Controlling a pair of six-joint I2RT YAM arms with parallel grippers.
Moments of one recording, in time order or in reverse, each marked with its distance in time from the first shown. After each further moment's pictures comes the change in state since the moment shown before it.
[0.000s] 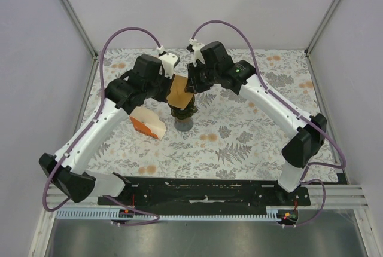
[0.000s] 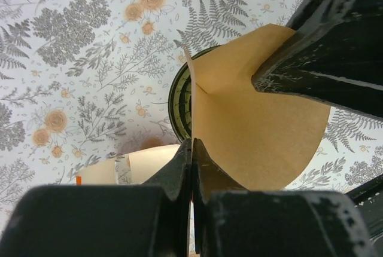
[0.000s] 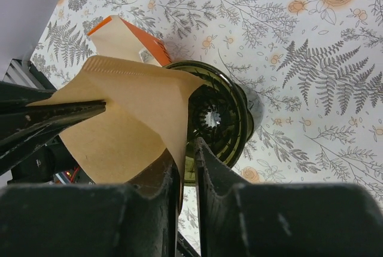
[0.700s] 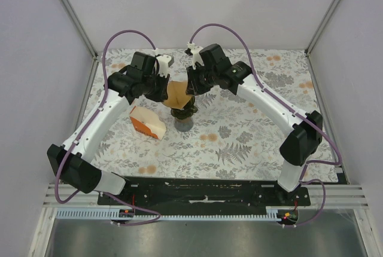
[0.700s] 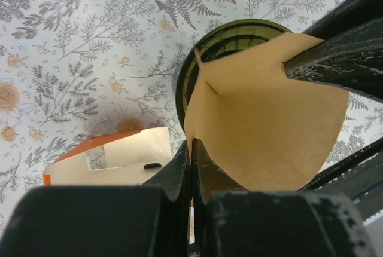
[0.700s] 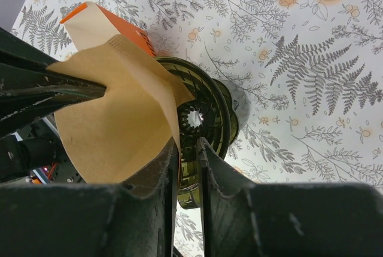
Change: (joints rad) left arm 0.155 0.097 -0.006 -0.060 0.216 -0.027; right arm -0.015 0.027 -0.034 0.013 -0.003 -0.055
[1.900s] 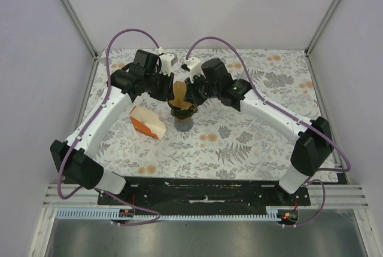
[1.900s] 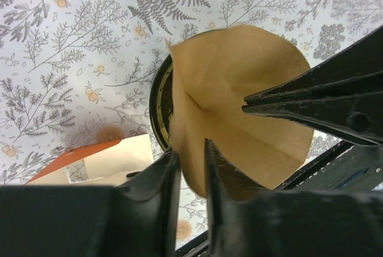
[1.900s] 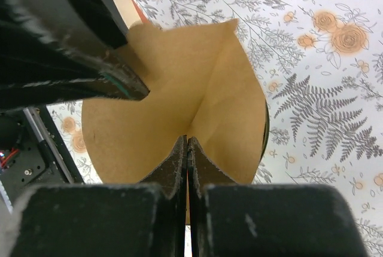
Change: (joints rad) left arm -0.003 0.038 0.014 0.004 0.089 -0.015; right arm 0.049 -0.134 -0.321 0.346 -0.058 -0.187
